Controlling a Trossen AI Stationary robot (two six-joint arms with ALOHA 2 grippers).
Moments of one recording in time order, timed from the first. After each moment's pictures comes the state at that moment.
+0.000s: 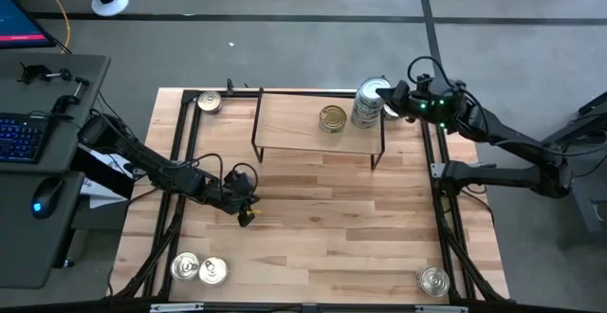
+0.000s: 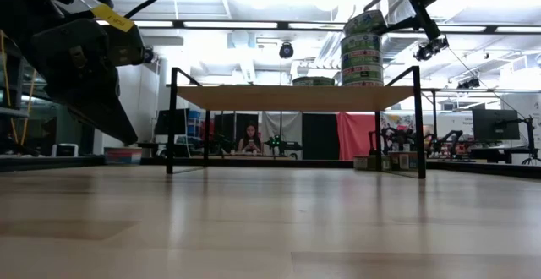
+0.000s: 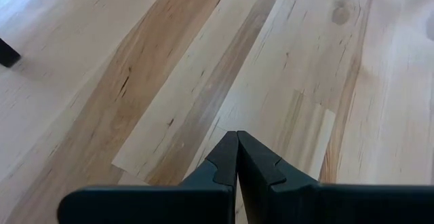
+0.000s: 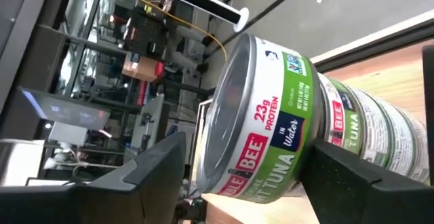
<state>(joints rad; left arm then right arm) -0.41 1.27 0.47 -0.13 -0.39 -0.81 -0.50 0.85 0.91 -0.38 0.12 1.21</state>
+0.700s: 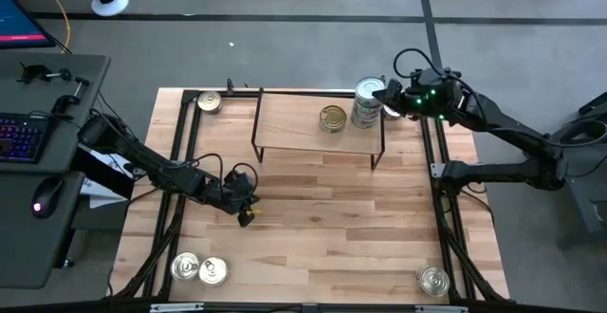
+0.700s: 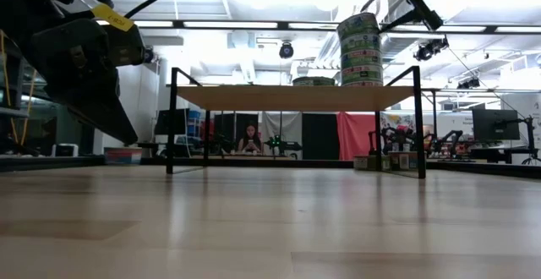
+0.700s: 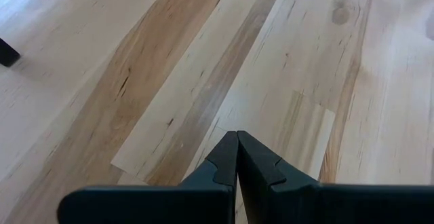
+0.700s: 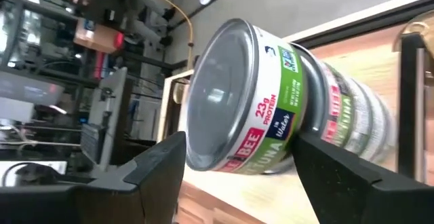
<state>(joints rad) -0.41 1.27 0.47 -0.13 -0.39 -0.81 -0.50 0.97 1.11 -0.64 0.08 1.16</state>
